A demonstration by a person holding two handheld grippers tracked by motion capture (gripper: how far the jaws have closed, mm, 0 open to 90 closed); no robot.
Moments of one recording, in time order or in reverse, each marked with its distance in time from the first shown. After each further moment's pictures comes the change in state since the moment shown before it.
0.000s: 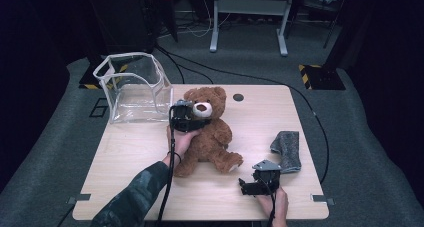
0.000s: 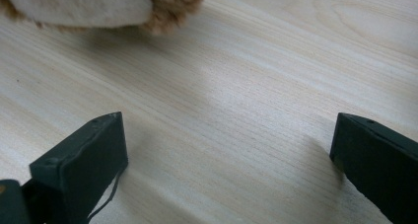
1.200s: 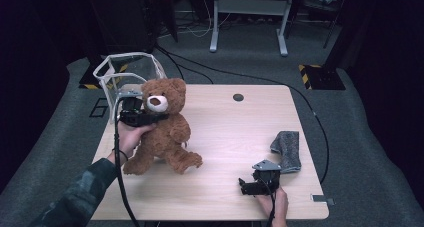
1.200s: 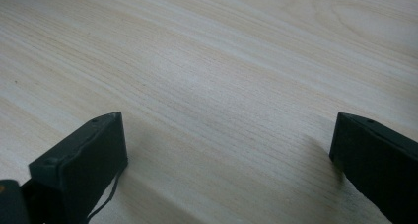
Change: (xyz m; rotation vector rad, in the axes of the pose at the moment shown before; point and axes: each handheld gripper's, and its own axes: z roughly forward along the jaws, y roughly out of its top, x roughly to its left) left arm 0.062 0.020 -0.127 0.016 0.009 0.027; right arm 0.001 0.000 0.000 0.004 -0.003 0.005
